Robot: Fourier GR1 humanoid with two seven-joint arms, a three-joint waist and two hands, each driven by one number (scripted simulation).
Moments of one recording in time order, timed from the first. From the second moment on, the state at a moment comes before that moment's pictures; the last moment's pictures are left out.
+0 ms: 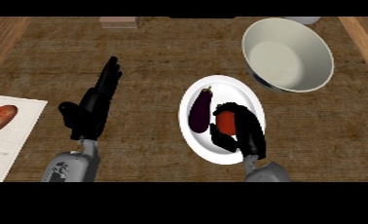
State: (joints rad) left arm -0.16 0.06 -0.08 -1.56 -0.04 0.10 0.12; right arm -0.14 -0.03 0.39 -1.38 0.65 -0.29 0.43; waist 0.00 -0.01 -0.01
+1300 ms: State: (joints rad) left arm -0.12 0.10 -0.03 -1.56 -0.02 0.08 0.09; right arm 0.17 -0.71 0.12 -2.11 -0.12 0.48 -0.50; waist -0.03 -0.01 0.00
